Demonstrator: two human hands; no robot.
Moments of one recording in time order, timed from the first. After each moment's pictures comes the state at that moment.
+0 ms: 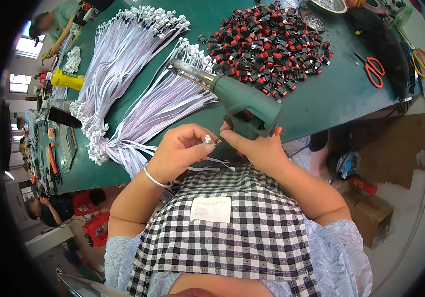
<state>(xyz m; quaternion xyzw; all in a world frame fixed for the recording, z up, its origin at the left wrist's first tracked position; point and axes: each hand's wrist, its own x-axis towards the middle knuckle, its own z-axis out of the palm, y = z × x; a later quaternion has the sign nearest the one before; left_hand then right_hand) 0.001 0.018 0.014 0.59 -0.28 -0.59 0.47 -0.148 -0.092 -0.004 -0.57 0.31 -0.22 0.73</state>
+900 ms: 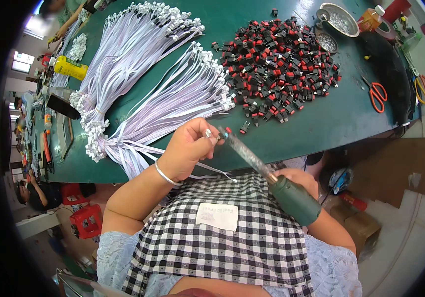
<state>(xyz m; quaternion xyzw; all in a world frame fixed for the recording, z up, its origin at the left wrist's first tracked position) 0.000 0.000 0.002 0.55 -0.18 -0.56 0.59 -0.244 -0.101 -0.023 -0.75 0.19 -0.26 0.58</state>
